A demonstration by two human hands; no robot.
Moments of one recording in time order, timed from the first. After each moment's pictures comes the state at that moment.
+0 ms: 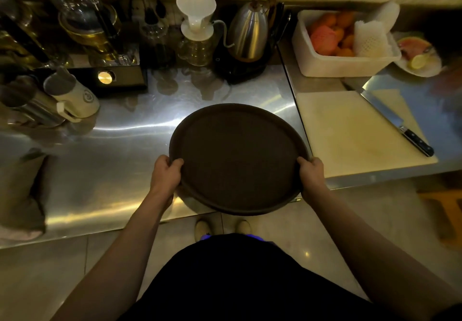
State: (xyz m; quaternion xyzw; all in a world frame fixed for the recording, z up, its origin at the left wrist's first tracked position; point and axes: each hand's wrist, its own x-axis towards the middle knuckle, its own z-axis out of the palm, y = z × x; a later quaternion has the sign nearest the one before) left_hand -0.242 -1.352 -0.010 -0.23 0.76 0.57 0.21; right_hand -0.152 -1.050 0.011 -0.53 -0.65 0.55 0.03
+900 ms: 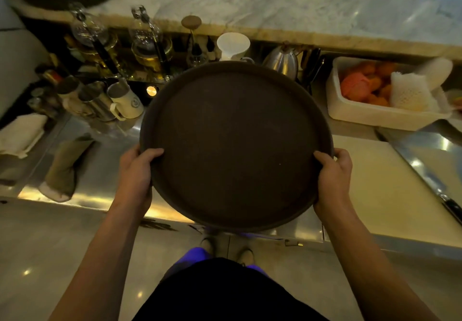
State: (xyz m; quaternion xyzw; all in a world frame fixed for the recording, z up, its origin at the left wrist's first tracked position) left_hand -0.187 -1.321 0.141 -0.29 0.62 0.73 -0.02; right_hand -0.177 -1.020 0.130 -0.34 -0.63 0.70 0.08
